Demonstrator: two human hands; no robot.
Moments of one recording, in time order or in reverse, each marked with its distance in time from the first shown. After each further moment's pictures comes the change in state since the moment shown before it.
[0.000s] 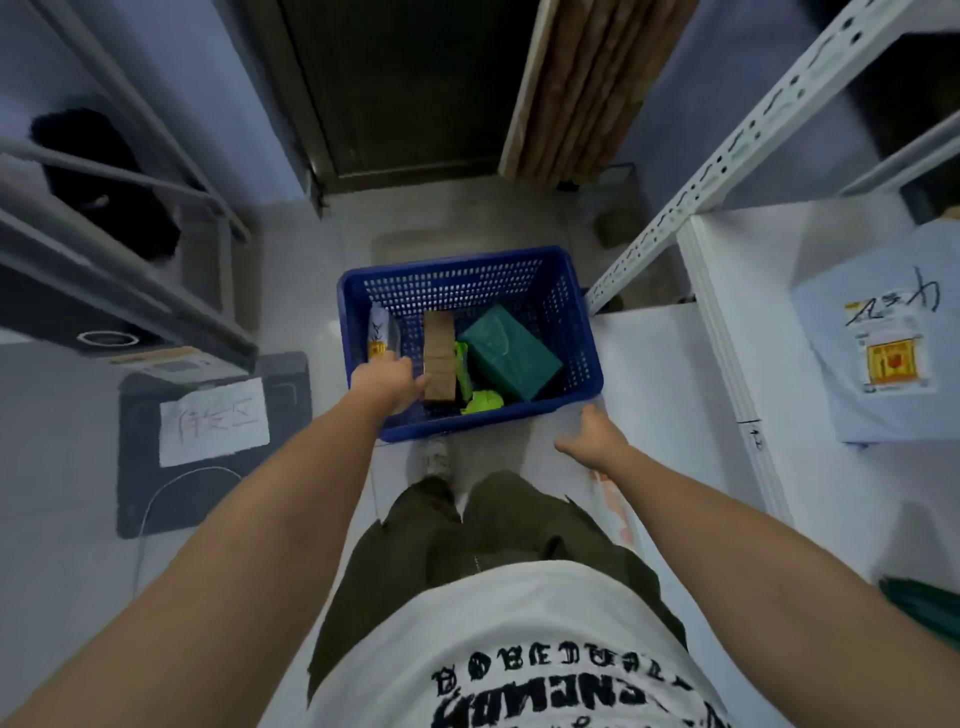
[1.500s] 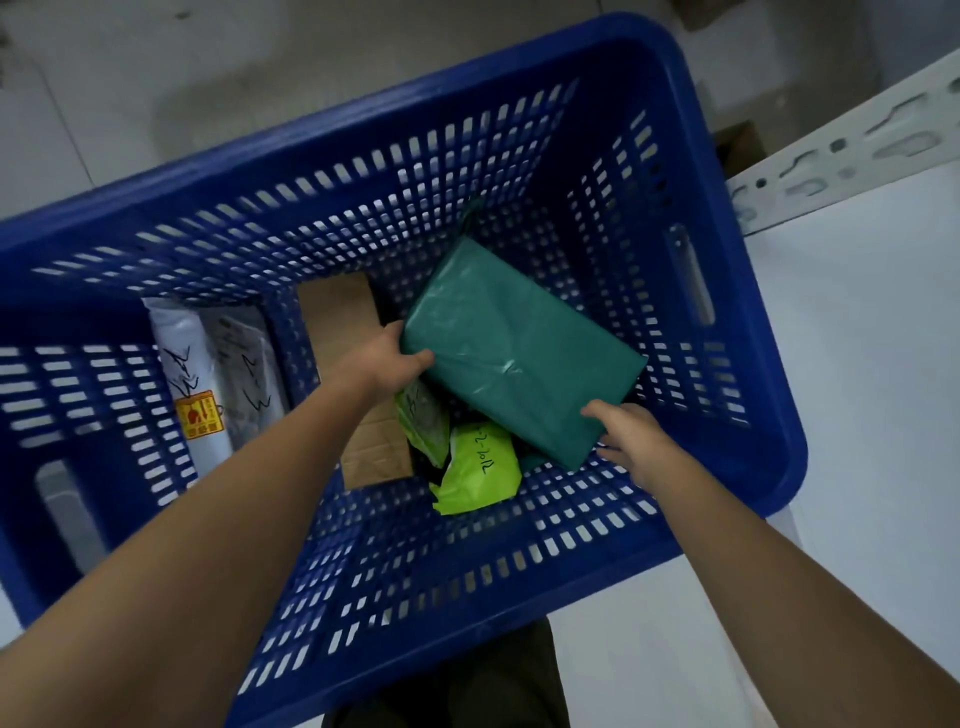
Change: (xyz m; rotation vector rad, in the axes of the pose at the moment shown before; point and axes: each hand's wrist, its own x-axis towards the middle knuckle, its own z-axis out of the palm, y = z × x) left_hand 0.549 0.054 0.216 -0.551 -0.230 -0.078; right_hand 0.535 0.091 0.131 0.905 -0.092 0.573
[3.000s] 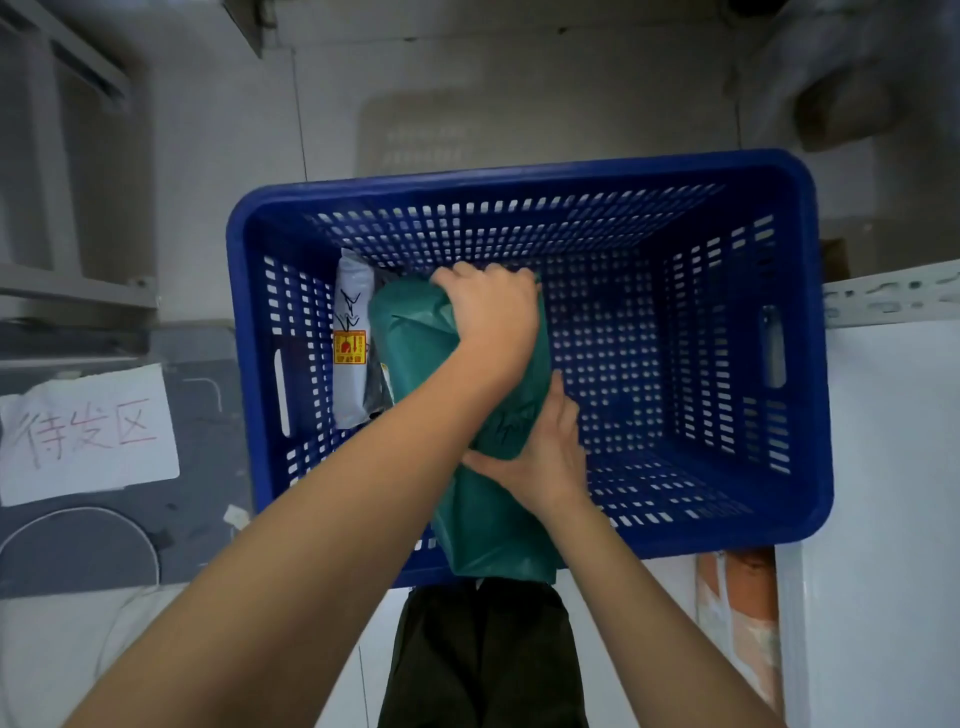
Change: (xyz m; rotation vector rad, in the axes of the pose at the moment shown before) left_hand -0.125 0.037 -0.083 0.626 0.420 -0.024; right_hand -0.160 0.011 0.152 -0.822 0.009 -0.652
